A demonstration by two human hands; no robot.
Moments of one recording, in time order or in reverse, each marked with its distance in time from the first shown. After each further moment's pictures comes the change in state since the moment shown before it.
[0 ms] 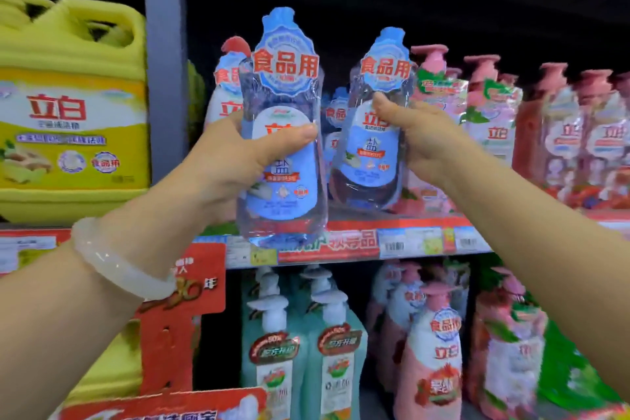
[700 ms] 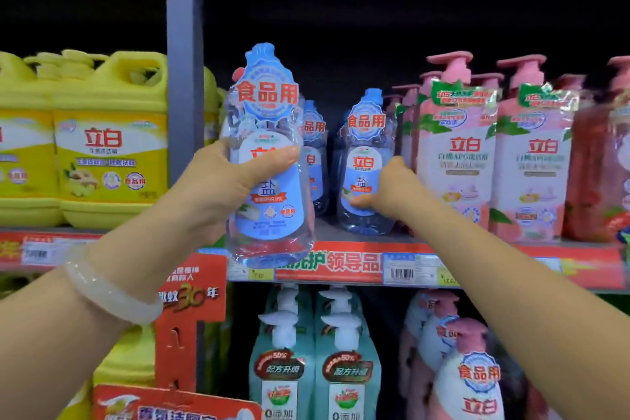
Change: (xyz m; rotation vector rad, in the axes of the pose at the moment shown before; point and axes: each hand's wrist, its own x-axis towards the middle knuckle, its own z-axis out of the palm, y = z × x) left_hand -0.008 0.007 0.022 0.129 0.292 -0.065; right_hand 0.031 0.057 -0.006 -1.082 -0.082 0.044
